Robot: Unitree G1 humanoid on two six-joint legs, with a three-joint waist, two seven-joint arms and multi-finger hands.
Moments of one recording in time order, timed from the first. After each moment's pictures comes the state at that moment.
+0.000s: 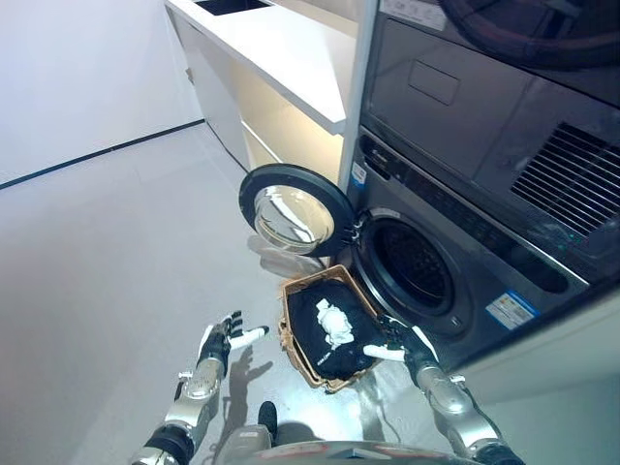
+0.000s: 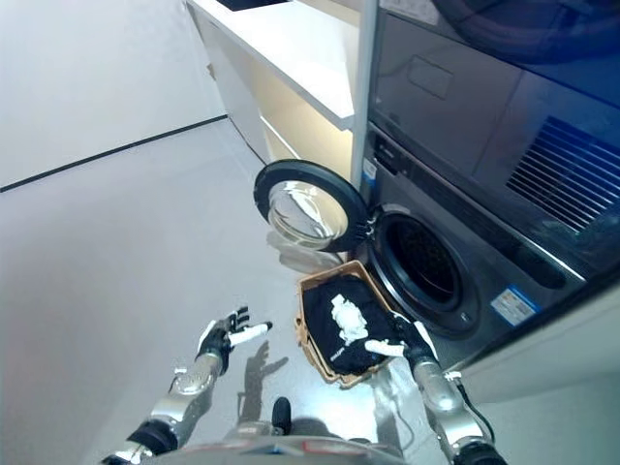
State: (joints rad) left arm -0.08 0.29 -0.31 0.76 -0.32 -0.10 0.19; right arm 0.02 -0.32 0.32 0.62 0.18 -0.08 -0.08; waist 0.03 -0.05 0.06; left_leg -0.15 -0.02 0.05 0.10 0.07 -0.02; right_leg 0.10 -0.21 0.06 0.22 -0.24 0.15
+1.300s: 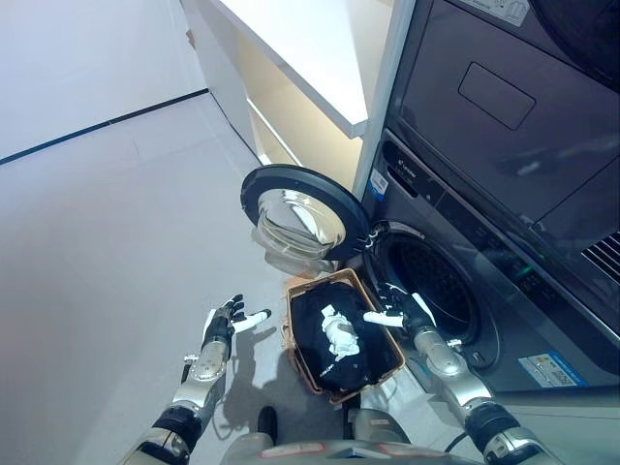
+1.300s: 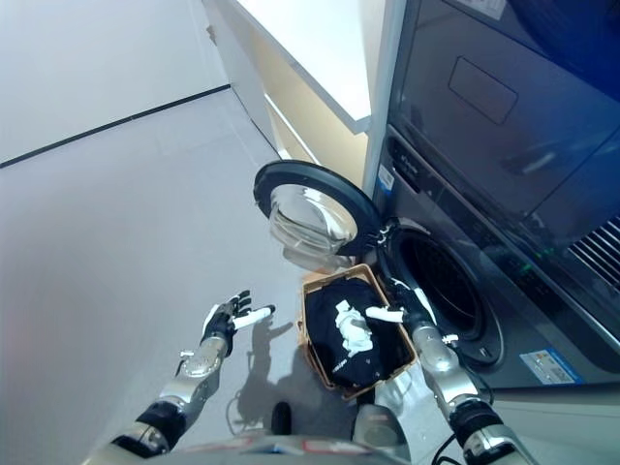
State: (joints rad) left arm -0.15 0.25 -0.32 0.81 -0.32 -0.09 0.22; right arm -0.11 -0.38 0.33 0.66 0.21 -0.08 -0.11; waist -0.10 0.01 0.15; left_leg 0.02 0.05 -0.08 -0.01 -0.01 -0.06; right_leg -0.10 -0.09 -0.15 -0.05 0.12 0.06
